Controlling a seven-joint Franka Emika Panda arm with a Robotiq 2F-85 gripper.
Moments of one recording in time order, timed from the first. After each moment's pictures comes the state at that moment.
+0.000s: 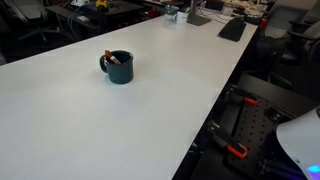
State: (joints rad) arm 0.02 -0.29 0.31 -2.31 -0.24 2.17 0.43
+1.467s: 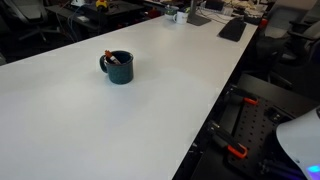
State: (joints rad) arm 0.03 0.02 0.12 -2.29 -0.18 2.64 0.14
